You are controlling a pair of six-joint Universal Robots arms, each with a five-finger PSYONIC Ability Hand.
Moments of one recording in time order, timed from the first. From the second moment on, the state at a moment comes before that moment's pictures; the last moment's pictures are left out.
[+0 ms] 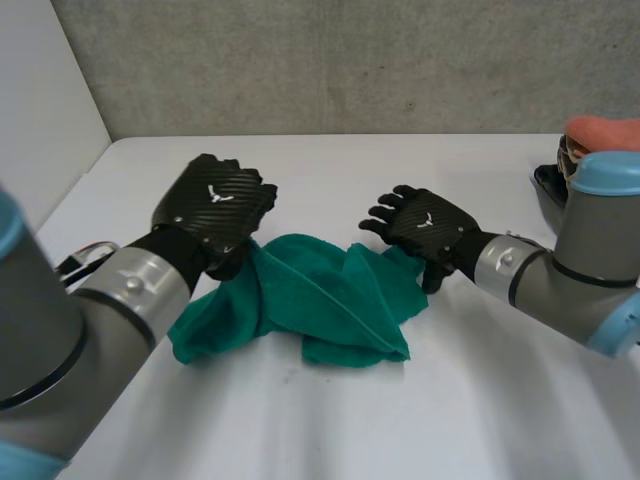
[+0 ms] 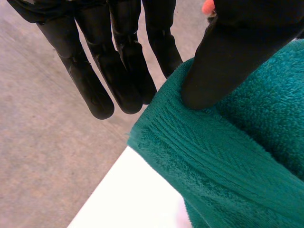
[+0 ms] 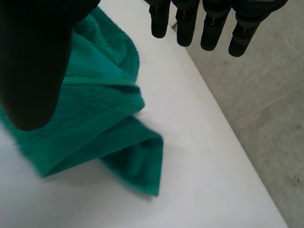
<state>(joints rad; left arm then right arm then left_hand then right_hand) 4.15 -1.68 -1.65 3.25 -1.49 3.66 1.87 -0.97 1.34 -0.03 0.95 2.35 1.16 1.19 1.19 1.20 0.98 0.24 0.22 0.23 0.23 0.06</state>
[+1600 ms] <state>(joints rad) 4.47 -2.11 -1.00 3.66 -1.48 3.78 1.87 -0.91 0.72 -0.32 1.48 2.49 1.16 1.20 1.20 1.20 0.98 1.10 1.19 1.19 1.20 1.00</state>
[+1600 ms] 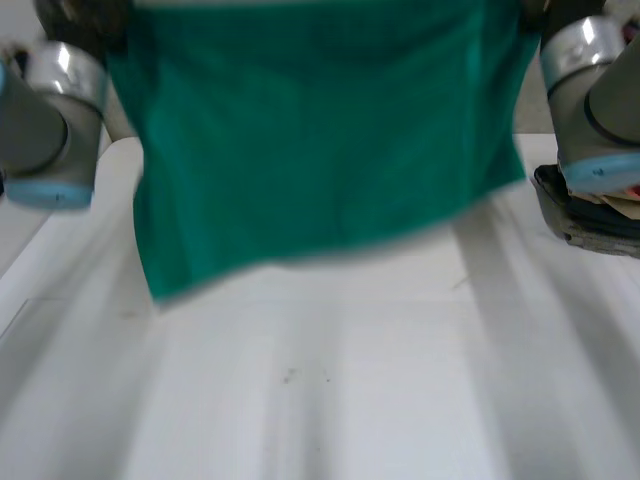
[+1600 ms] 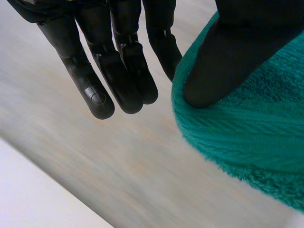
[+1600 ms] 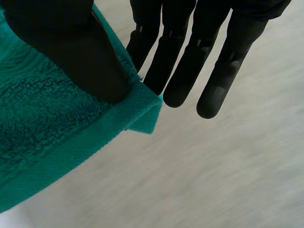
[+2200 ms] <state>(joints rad) 4.45 -2.17 -1.43 3.76 -1.48 3.65 1.87 -0.78 1.06 -0.30 1.37 2.57 1.16 1.20 1.20 1.20 0.98 1.10 1.19 1.19 1.20 1.00</state>
